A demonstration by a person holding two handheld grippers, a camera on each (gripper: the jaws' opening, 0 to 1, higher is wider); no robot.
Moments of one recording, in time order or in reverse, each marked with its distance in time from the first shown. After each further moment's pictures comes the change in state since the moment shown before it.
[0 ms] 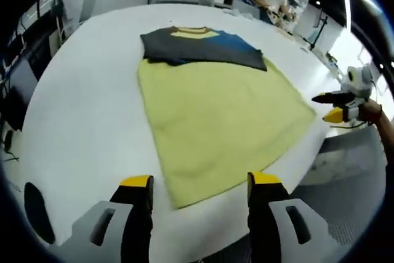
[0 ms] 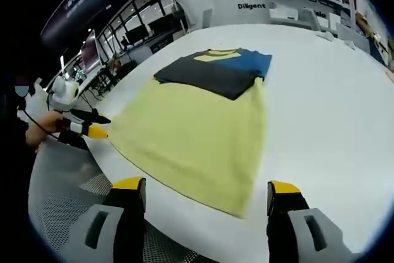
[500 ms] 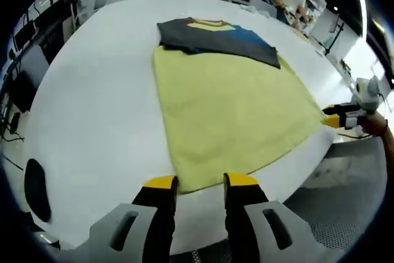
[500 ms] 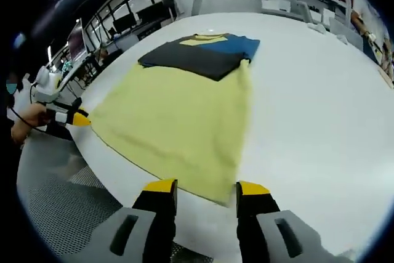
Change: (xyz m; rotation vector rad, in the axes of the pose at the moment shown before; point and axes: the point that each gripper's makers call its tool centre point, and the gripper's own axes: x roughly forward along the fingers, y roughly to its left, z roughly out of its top) left arm -0.005 0.009 -0.012 -0.067 0.038 0.096; right arm 0.003 -0.024 -0.019 -0.018 0.074 -0.122
